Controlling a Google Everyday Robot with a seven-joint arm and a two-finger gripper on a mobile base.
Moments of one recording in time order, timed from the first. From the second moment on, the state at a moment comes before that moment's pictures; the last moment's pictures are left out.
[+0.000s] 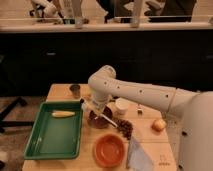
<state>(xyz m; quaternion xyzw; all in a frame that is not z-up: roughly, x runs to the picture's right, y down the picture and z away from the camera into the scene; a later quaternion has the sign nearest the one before) -0.037 0.123 0.786 -0.34 0.05 0.31 0.88</state>
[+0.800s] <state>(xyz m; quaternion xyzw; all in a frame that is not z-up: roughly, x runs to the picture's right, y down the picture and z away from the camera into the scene) -0.030 0.120 0.807 -0.36 0.07 0.32 0.87</state>
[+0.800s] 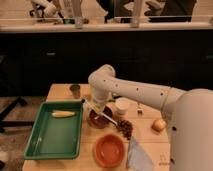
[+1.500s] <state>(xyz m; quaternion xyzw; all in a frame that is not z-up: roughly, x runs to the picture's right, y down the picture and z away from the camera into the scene) -0.028 0.121 0.808 -0.36 0.07 0.32 0.87</state>
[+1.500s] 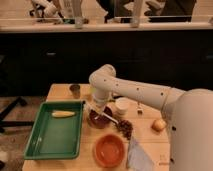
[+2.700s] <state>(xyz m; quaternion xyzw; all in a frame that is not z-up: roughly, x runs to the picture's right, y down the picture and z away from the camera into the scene) -0.029 0.121 0.808 -0.36 0.07 0.32 0.87</state>
